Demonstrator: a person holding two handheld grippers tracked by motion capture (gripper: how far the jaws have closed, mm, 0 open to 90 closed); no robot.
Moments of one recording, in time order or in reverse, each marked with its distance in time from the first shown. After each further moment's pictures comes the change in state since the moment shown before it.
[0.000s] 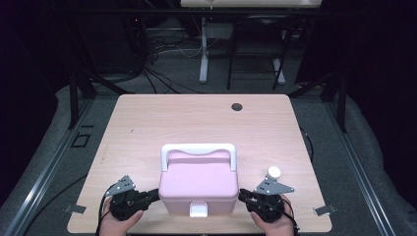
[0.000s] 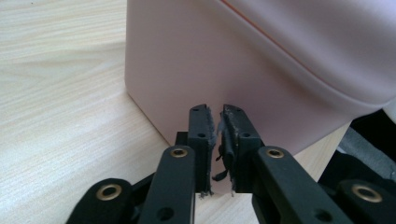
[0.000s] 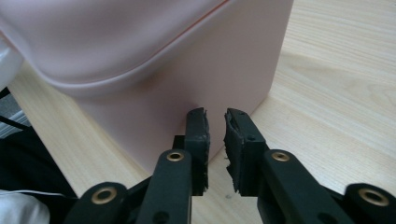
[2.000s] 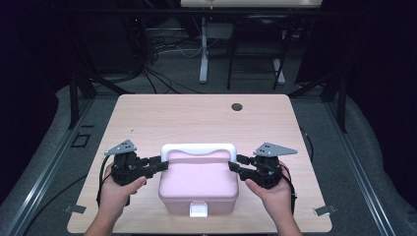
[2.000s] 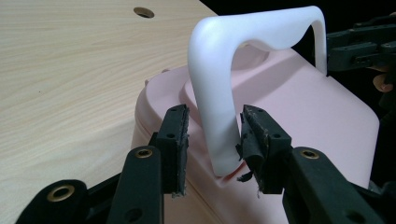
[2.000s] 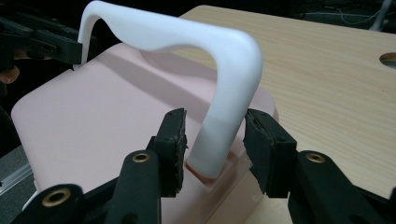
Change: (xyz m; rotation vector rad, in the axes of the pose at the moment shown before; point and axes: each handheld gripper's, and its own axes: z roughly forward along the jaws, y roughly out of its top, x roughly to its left) left arm 0.002 0.096 0.002 -0.024 -0.052 -0.010; right arm -0.014 0.095 -0.006 -0.097 0.067 0.046
